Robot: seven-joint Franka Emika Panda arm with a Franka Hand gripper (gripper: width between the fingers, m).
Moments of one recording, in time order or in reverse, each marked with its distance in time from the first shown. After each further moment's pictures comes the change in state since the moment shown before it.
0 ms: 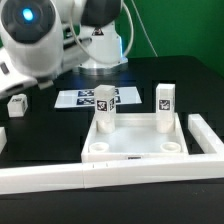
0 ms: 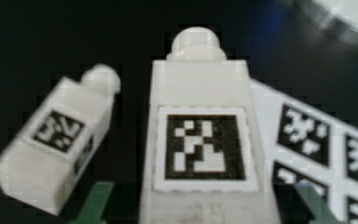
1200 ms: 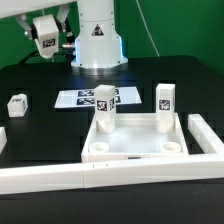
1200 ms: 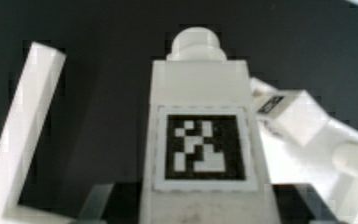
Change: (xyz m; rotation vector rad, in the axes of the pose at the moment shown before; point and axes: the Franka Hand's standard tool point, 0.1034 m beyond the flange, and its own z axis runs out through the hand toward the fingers) arm 0.013 -0.022 -0.180 -0.144 0.727 0.091
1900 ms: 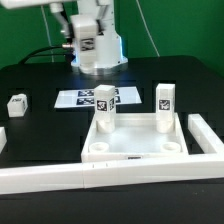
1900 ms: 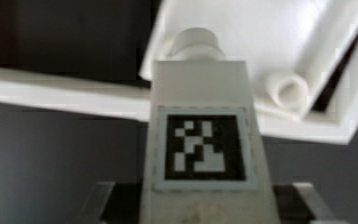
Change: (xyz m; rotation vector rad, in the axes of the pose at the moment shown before) arm 0.109 -0.064 -0.018 -0.067 0.516 0.199
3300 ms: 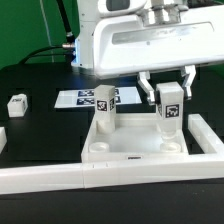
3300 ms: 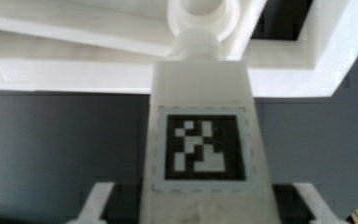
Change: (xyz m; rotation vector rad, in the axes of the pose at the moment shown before) arm -0.004 -0.072 0.097 -0.049 0.203 0.022
